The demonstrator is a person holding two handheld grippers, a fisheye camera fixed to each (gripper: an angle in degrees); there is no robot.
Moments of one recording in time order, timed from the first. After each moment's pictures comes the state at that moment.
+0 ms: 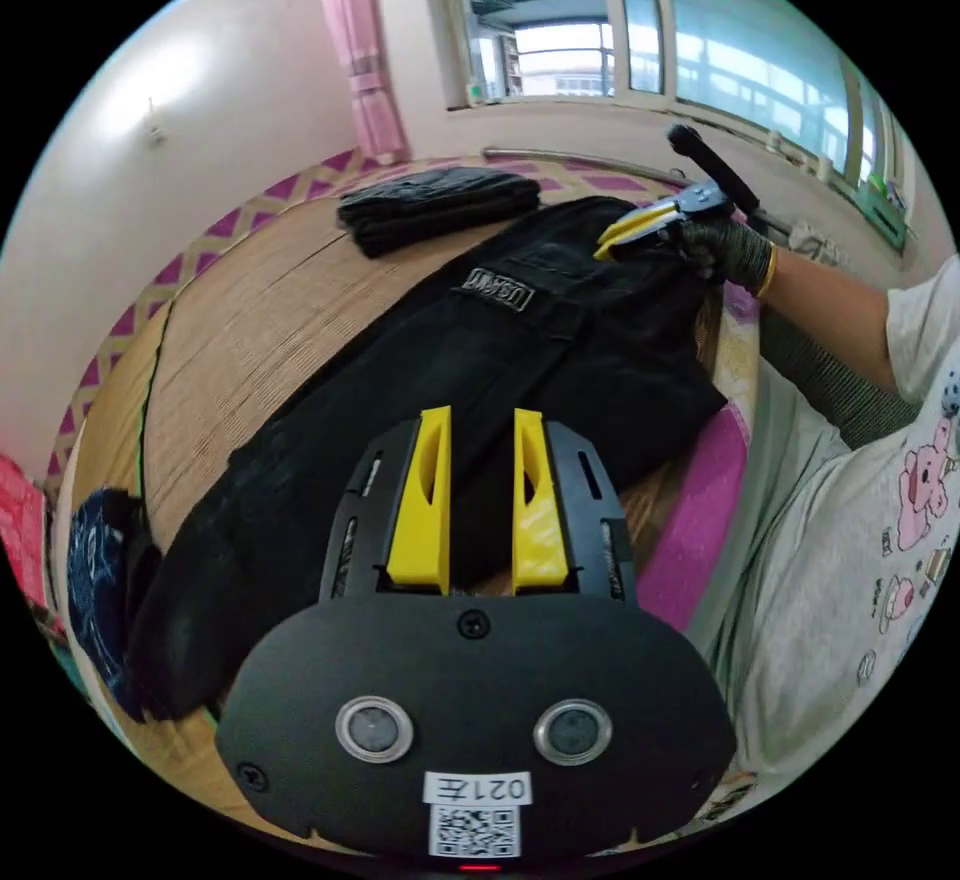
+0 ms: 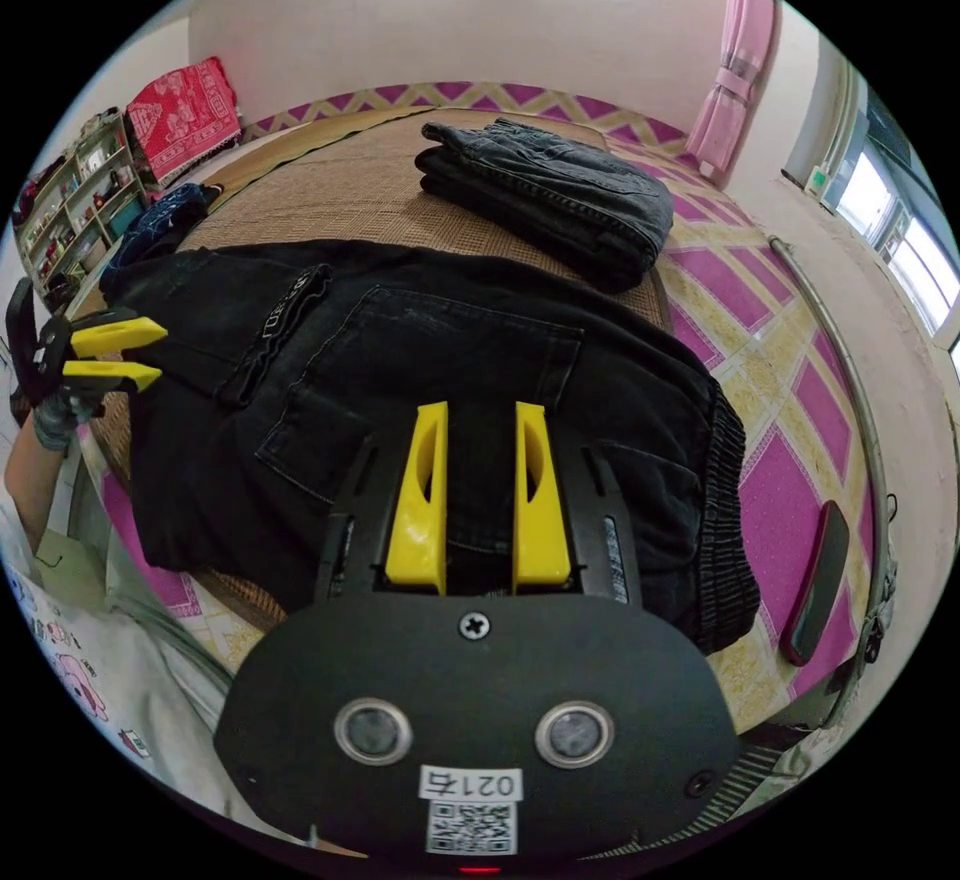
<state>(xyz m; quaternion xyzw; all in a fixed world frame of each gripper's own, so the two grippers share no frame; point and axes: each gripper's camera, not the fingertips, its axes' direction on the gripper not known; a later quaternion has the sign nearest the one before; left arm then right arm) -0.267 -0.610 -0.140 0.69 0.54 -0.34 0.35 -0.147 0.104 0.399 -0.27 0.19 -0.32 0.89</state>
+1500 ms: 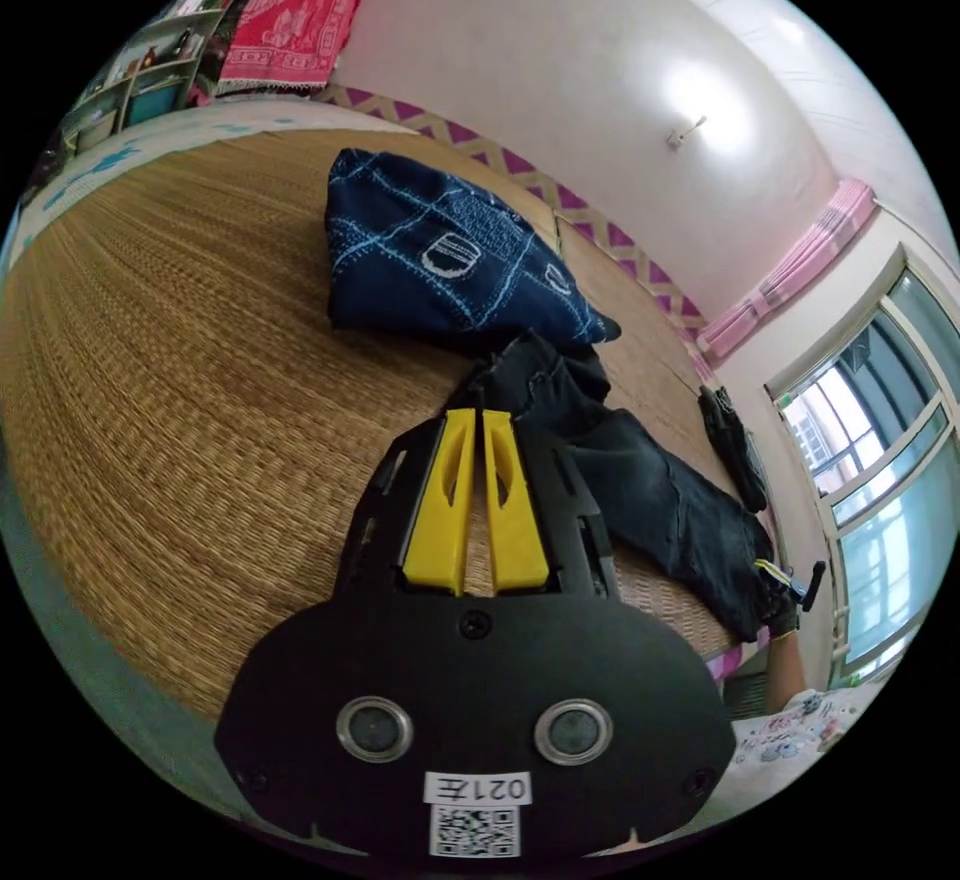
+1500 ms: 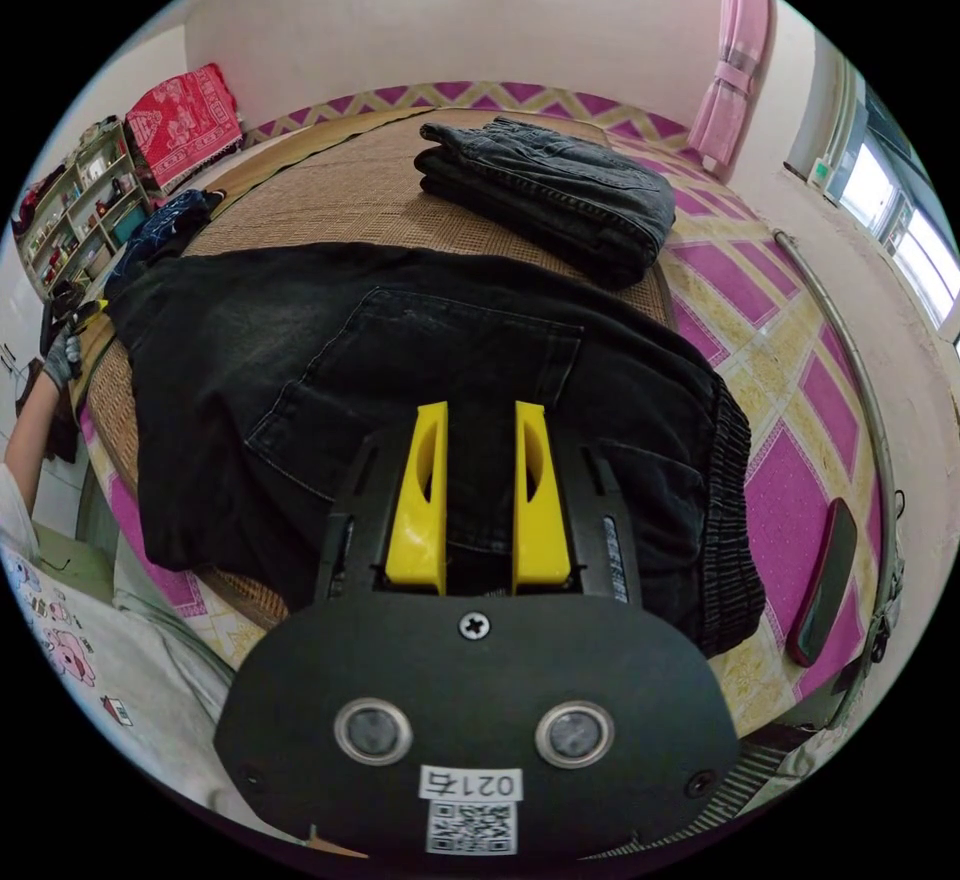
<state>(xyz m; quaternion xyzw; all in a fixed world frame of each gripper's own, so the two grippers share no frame) 0.129 -0.686 0.513 0.27 0.76 -0.59 0.05 -0.116 0.101 0.376 -0.27 0.18 -0.31 0.89</state>
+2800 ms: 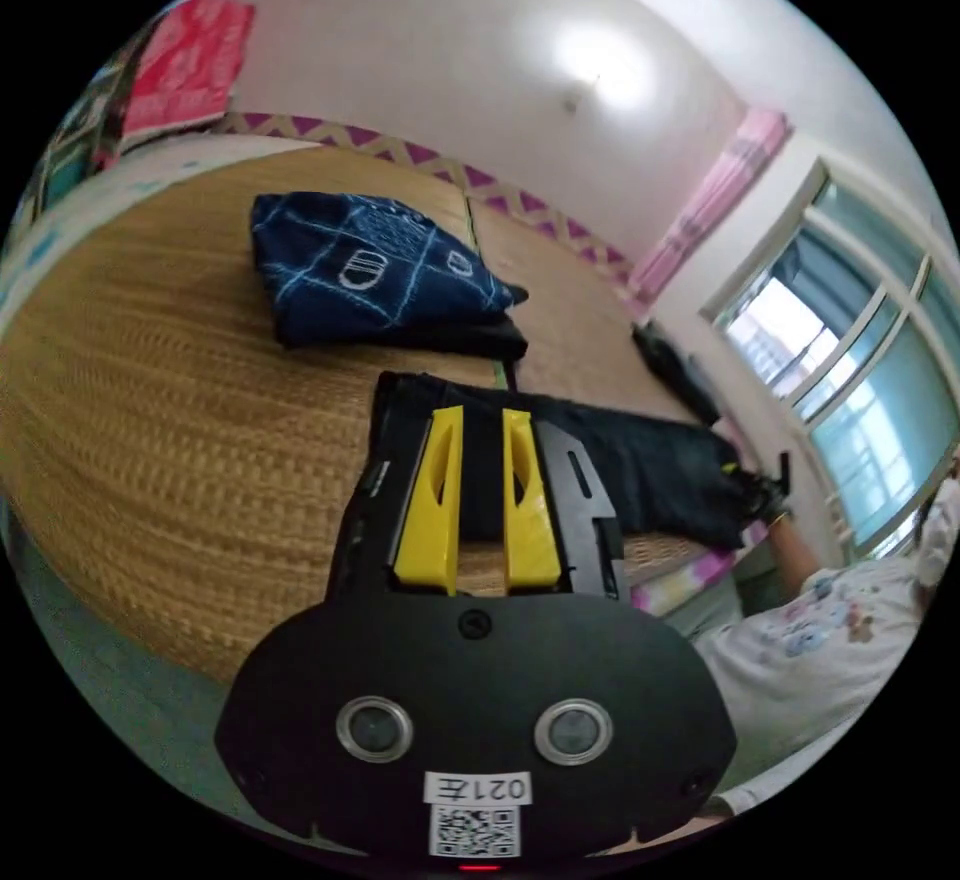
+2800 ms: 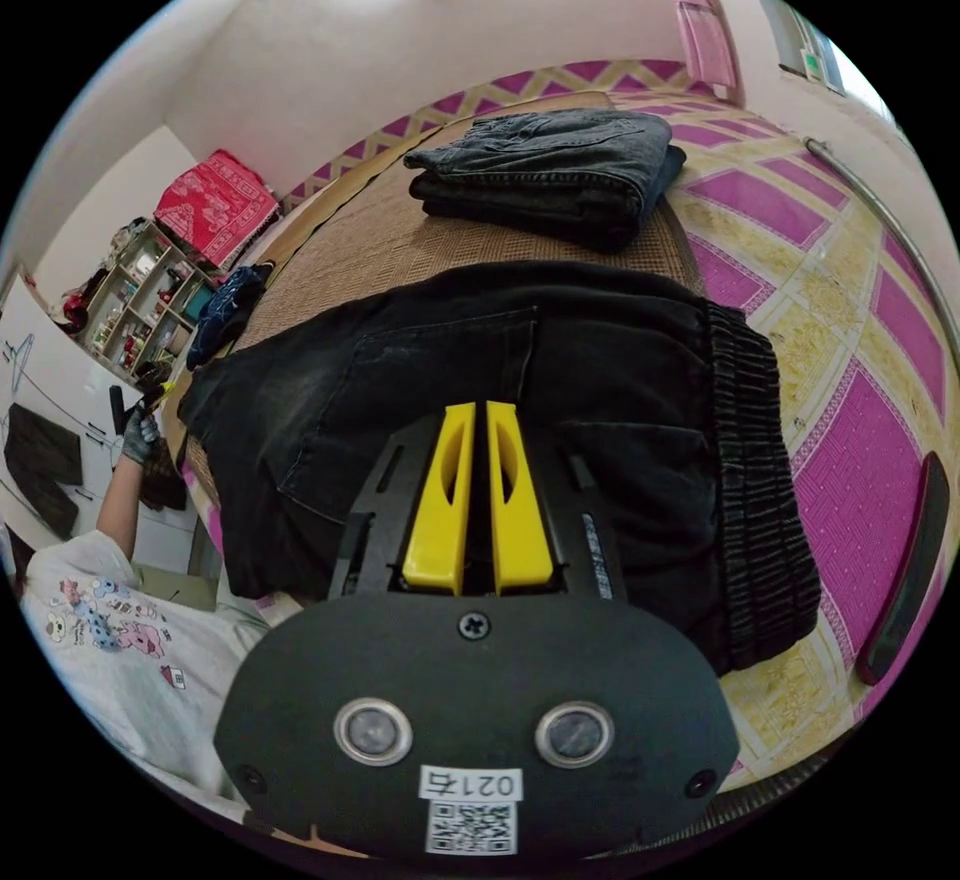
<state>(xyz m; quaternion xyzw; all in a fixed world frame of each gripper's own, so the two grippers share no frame) 0.127 -0.609 0.568 0.41 0.74 -0.52 0.13 -0.013 0.033 0.355 -0.30 0.04 -0.19 0.93</state>
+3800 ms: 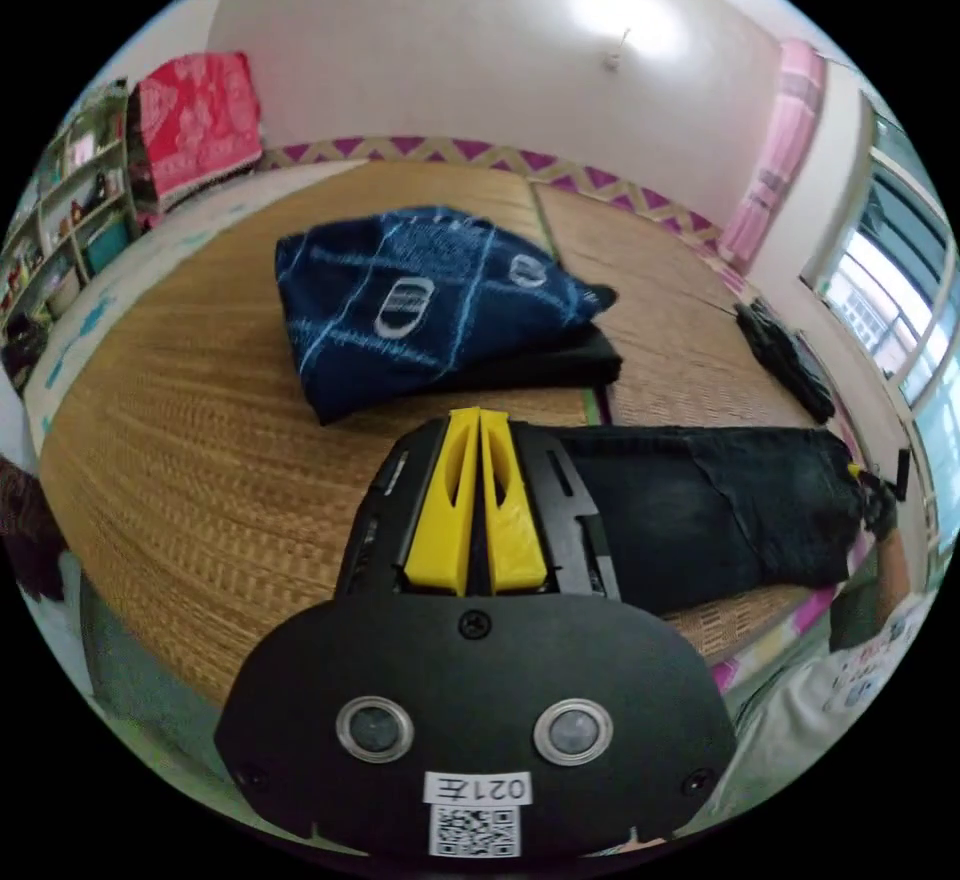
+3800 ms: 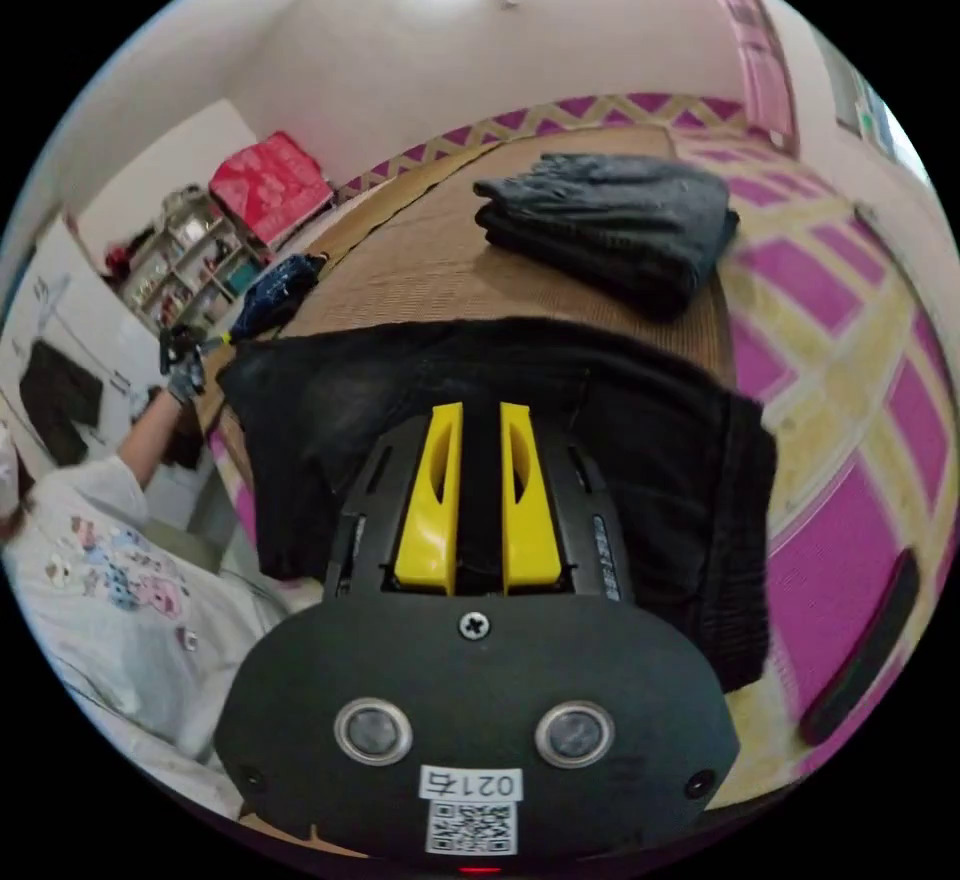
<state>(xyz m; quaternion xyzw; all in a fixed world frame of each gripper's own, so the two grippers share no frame) 0.041 -0.616 0.466 0.37 0.69 -0.58 0.22 -0.079 -0.001 0.357 -0.30 -0.02 -0.24 0.92</state>
